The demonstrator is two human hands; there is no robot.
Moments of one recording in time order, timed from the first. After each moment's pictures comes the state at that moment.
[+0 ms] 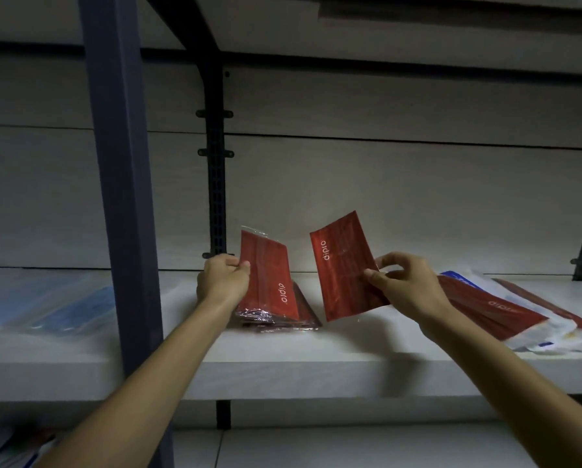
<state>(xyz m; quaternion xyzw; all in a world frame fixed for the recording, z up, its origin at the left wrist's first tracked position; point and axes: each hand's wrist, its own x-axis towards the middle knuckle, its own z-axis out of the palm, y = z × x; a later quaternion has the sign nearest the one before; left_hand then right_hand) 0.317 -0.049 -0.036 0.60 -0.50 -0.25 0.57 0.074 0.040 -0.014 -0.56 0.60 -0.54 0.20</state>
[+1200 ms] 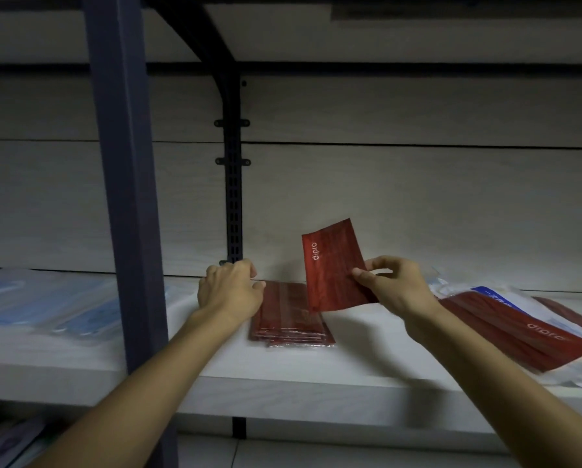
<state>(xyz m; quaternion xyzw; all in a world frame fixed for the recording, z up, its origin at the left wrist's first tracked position) 0.325 -0.037 -0.022 0.67 -0.67 0.06 0.31 0.094 0.001 -0.009 -0.54 0.55 -0.57 0.29</state>
